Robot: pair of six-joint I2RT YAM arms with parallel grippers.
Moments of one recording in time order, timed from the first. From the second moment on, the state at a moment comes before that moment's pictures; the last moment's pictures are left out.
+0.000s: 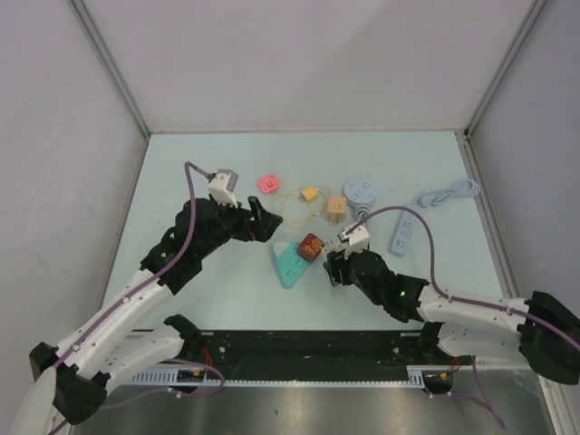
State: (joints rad) left arm -0.61 0.86 0.80 -0.23 0.02 -0.47; right arm 1.05 1.08 0.41 0.16 0.48 0.32
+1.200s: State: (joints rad) left arm -0.67 1.13 0.85 -0.04 0.28 -0.87; right arm 1.04 0.97 0.70 0.04 0.25 0.09
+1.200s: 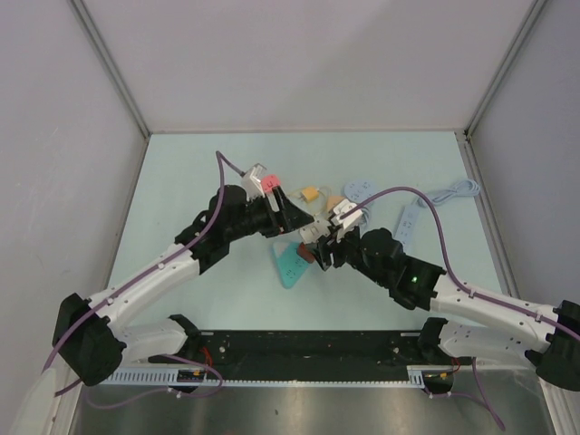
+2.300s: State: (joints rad) left arm -0.68 1.14 0.82 0.10 0.24 -1.02; right arm 0.81 0.95 0.71 0.10 -0.02 0.36
